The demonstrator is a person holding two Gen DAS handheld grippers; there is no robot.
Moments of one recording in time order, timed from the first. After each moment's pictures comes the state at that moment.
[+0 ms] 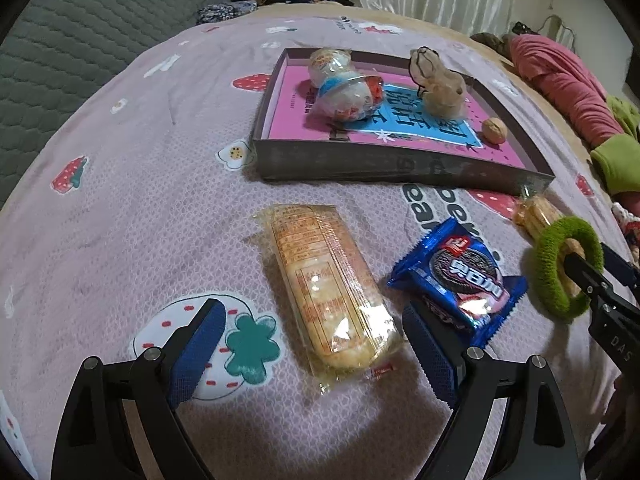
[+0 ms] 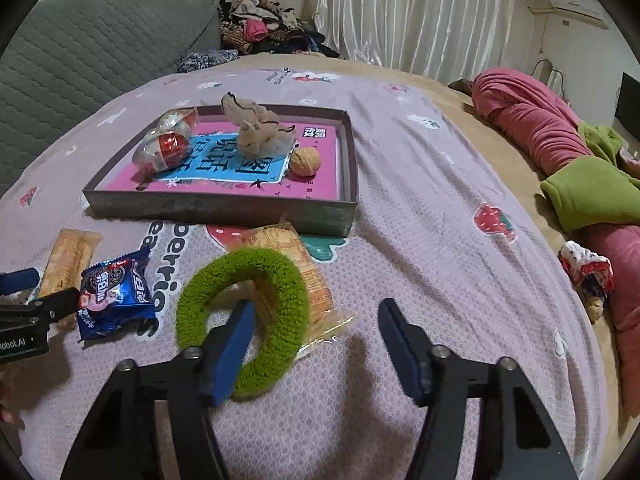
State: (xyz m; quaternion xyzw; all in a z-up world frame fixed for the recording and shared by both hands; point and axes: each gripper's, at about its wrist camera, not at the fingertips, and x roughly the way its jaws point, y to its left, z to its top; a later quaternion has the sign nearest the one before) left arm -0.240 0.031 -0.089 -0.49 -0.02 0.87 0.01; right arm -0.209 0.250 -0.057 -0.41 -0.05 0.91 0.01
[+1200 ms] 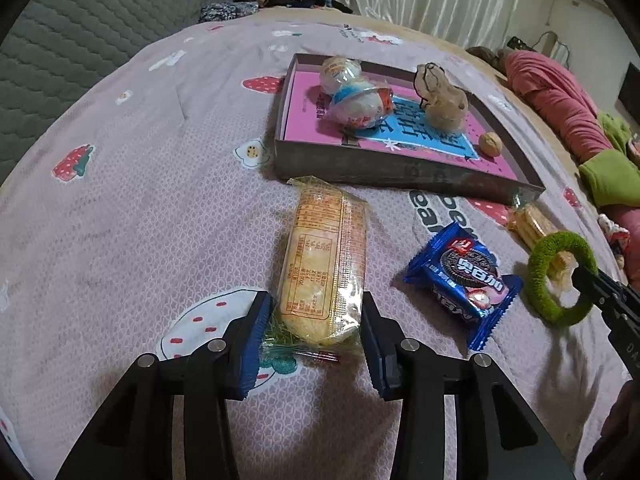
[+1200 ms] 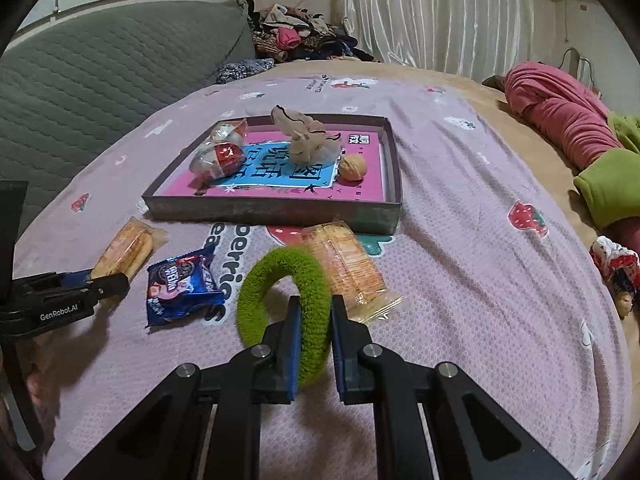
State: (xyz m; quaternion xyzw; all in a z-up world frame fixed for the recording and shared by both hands) left arm -0.230 0.009 -0.085 -0.47 -0.05 0.88 0.03; right arm -0.184 0.244 -0.039 -0.40 0.00 0.91 -0.08
